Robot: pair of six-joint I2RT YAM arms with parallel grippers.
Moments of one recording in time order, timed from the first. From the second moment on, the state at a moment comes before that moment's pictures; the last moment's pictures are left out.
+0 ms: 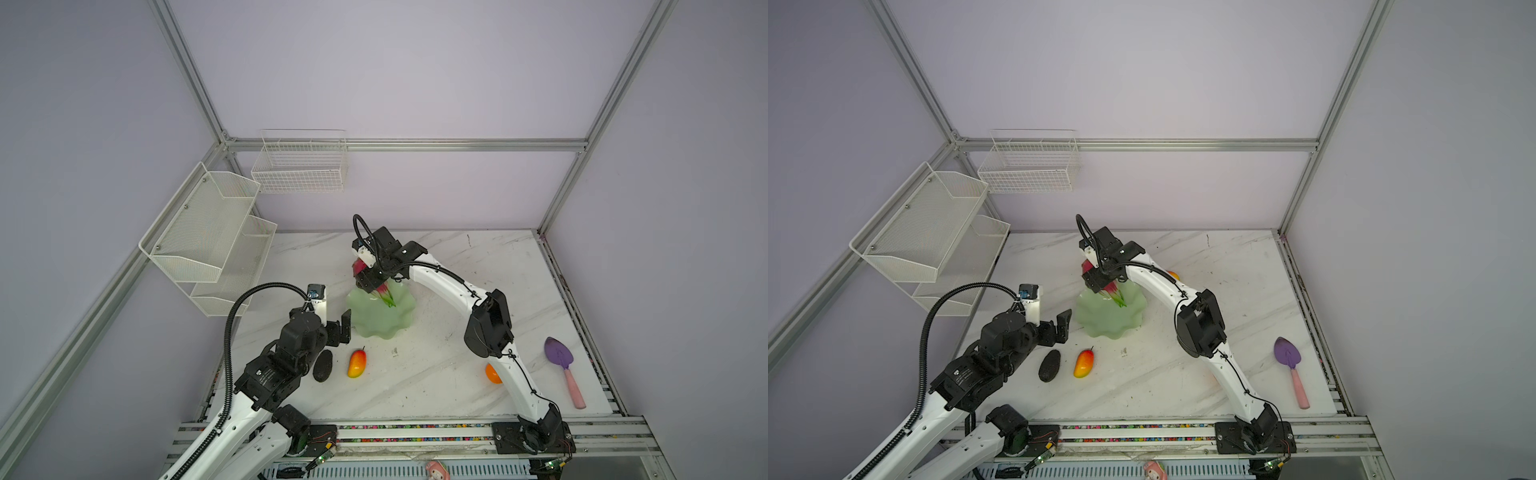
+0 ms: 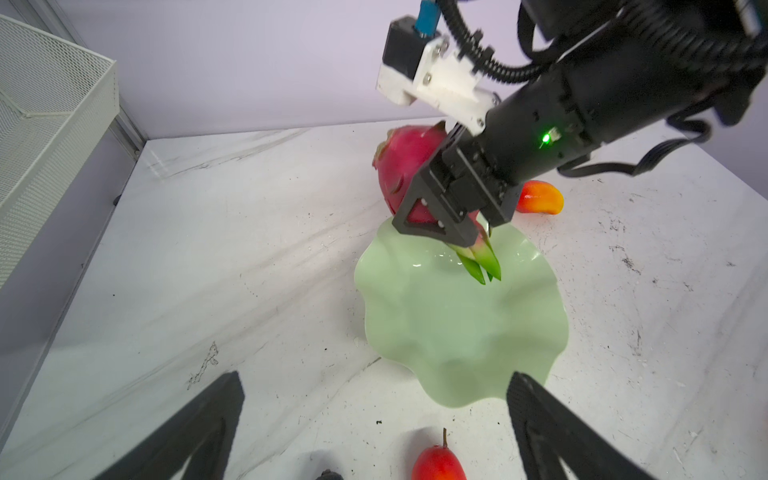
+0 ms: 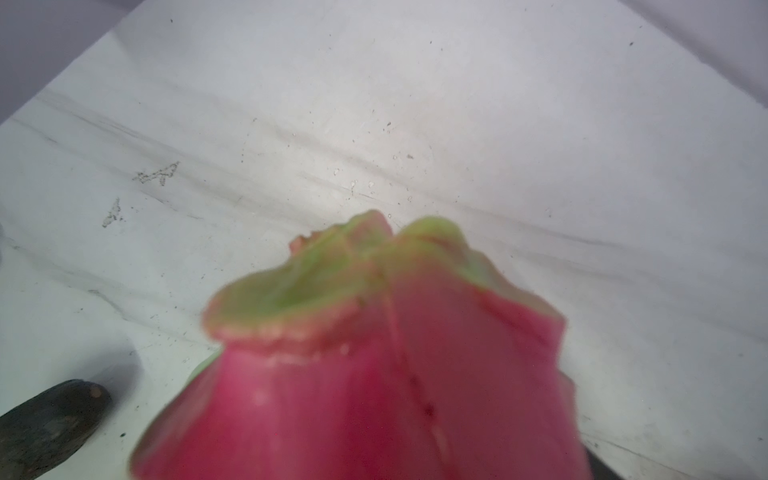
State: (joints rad) left arm -0.56 0.65 0.72 -0.56 -0.36 -0.22; right arm 0.80 2.40 2.44 -0.93 -0.14 -0.02
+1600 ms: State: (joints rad) left arm -0.55 1.14 0.79 -1.03 -0.43 -0.72; right arm 0.83 2.54 2.47 -1.23 -0.13 -0.04
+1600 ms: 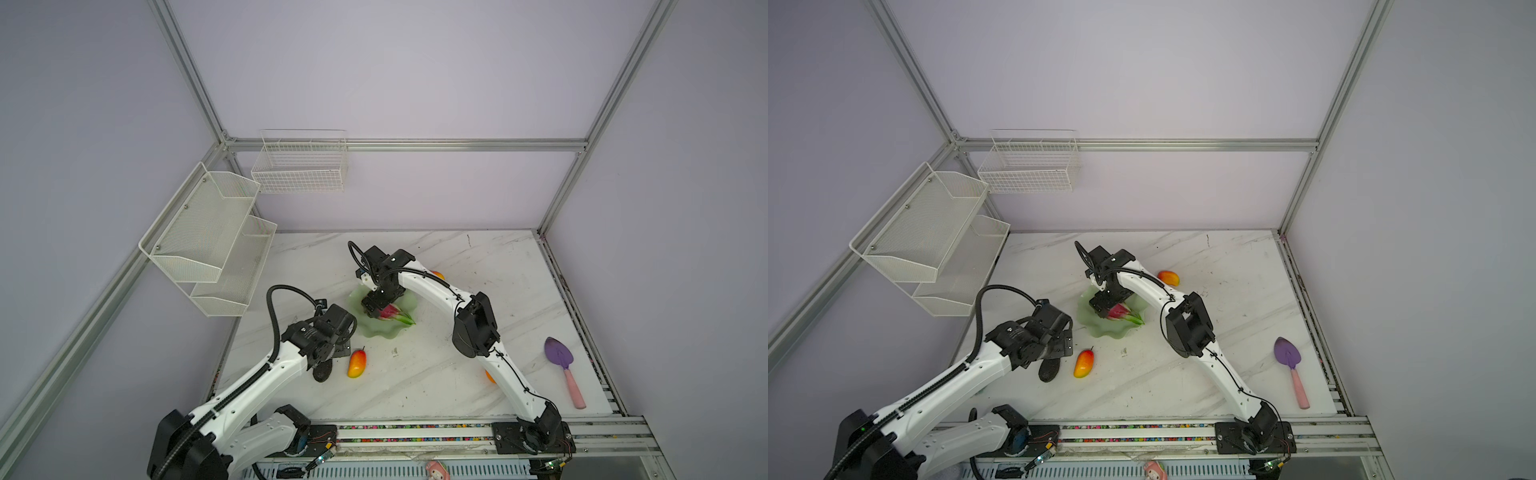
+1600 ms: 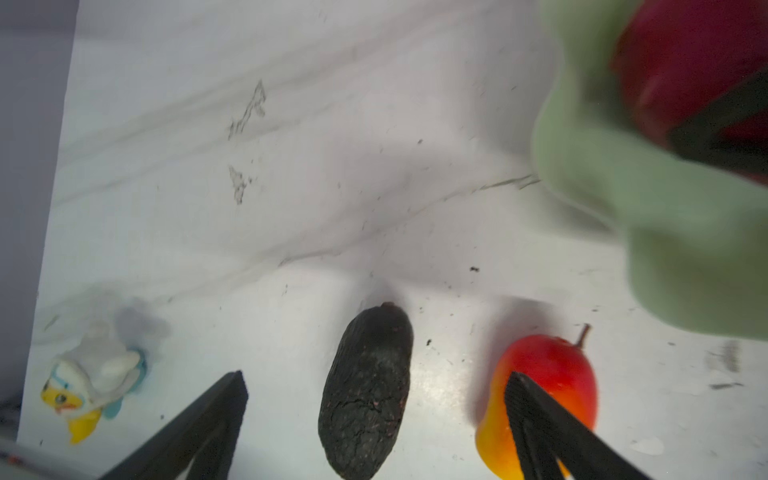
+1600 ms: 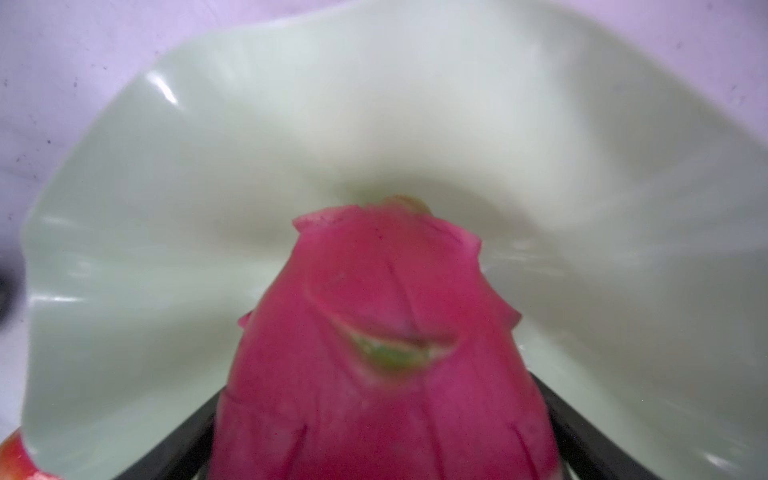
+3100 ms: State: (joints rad) left arm -0.50 1.13 0.85 -0.91 -0.27 -0.84; right arm 0.58 1.43 1.05 -0.28 -0.52 0.20
